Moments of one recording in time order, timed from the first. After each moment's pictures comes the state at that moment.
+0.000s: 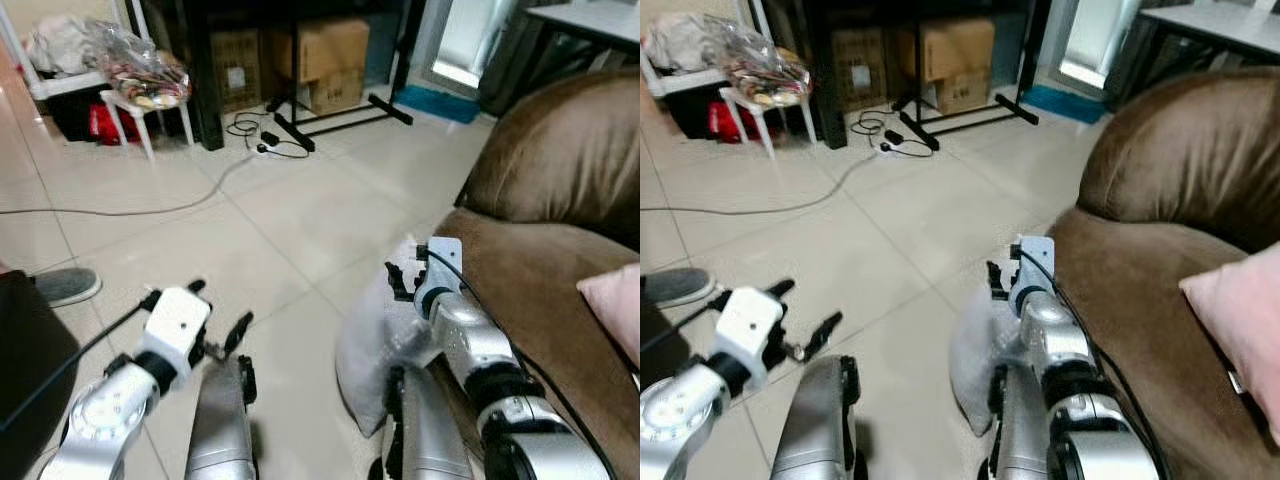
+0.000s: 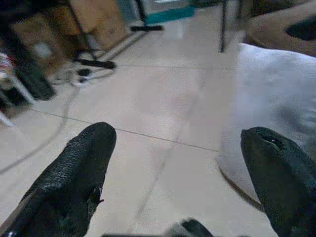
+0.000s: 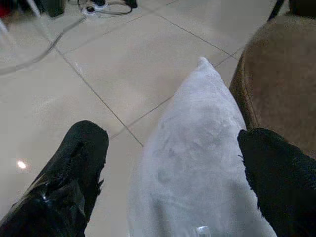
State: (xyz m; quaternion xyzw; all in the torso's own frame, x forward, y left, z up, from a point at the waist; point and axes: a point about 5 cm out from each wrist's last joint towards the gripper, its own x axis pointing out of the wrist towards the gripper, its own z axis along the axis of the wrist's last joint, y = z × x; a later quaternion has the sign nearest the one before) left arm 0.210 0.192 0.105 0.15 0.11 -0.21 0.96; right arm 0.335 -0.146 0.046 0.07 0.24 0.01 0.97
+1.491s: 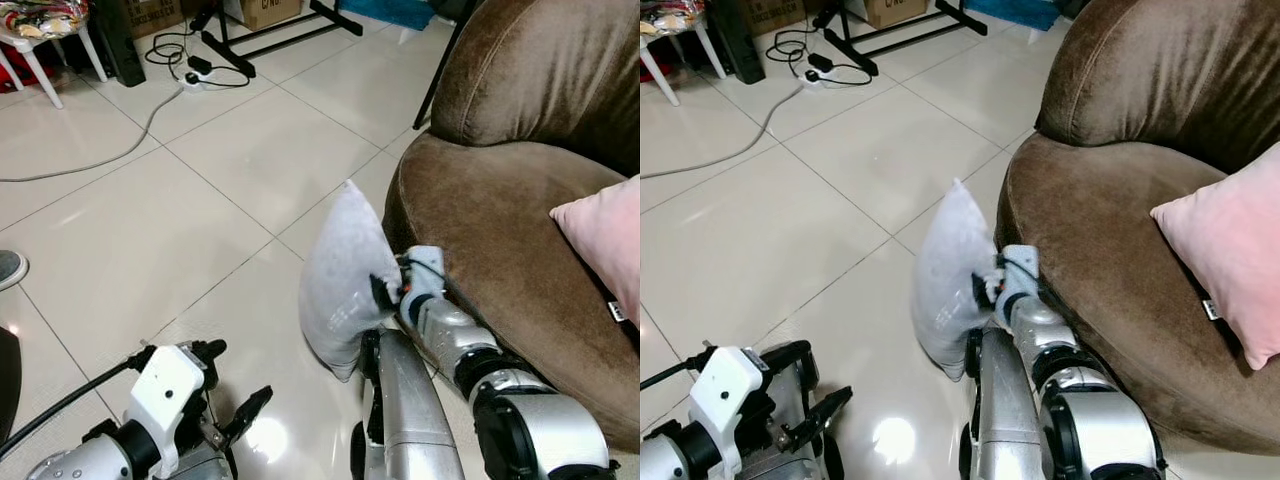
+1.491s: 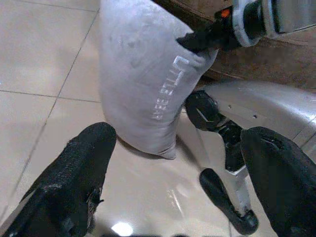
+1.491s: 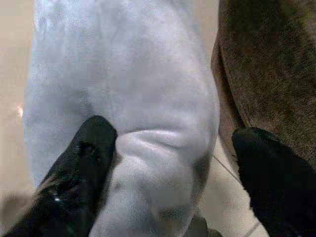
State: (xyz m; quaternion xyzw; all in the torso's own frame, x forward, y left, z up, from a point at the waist) left arm 0.140 0.176 0.121 0.08 0.18 -0.32 0.93; right arm 0.332 -0.128 0.028 0.02 0.29 0.09 0.95
